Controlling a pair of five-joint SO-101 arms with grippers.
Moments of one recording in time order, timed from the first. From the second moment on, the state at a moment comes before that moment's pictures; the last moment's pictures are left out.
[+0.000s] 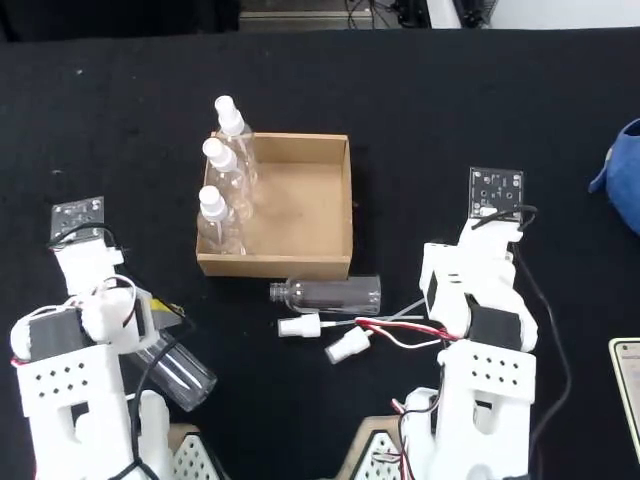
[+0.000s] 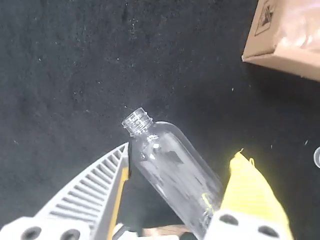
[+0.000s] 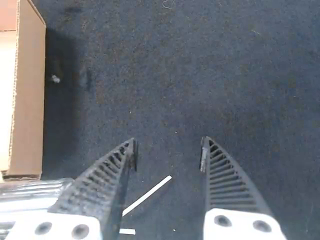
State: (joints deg) left arm -21.2 -64.1 58.8 82.3 -5.2; right arm 12.5 -59.9 68.5 47.7 3.9
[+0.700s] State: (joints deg) left arm -24.7 -64.1 73.4 72.6 -8.2; right arm 12.5 -59.9 68.5 47.7 3.9
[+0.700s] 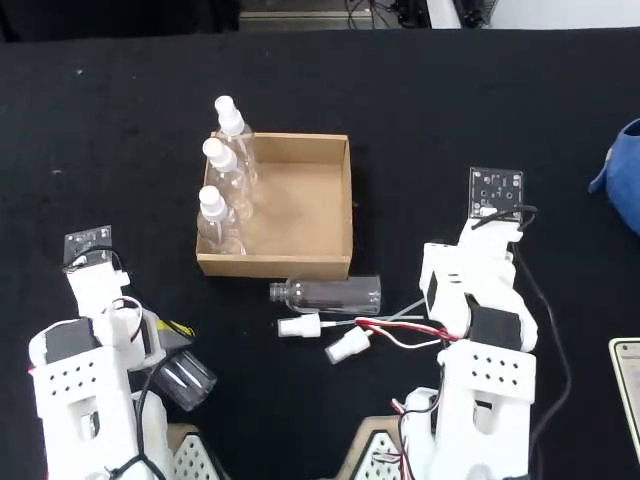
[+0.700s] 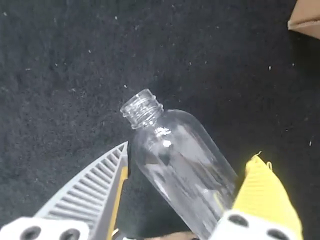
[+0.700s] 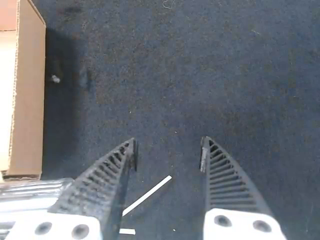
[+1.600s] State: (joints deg) left arm -38.3 -63.9 60.0 60.7 -9.6; right arm 12.5 -59.9 68.5 47.7 3.9
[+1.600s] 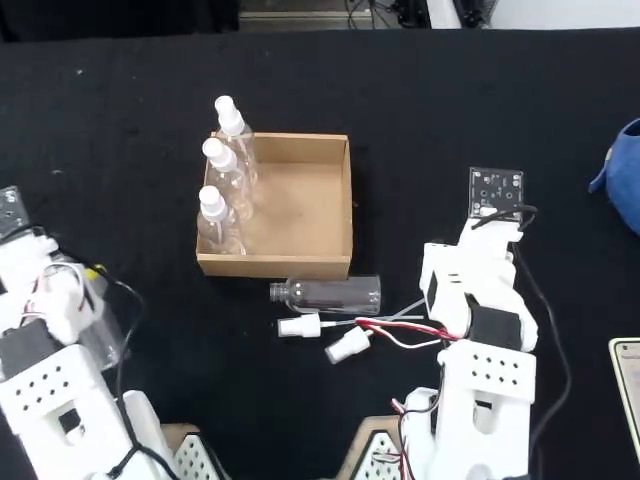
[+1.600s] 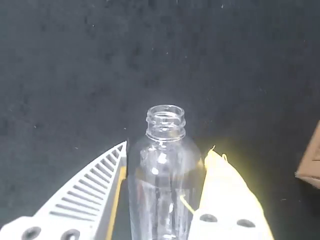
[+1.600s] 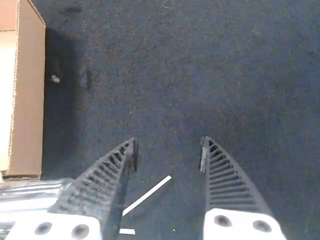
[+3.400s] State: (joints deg) left arm -64.4 -21.4 55.6 59.2 -60.7; right arm 12.5 -59.9 68.5 47.7 3.9
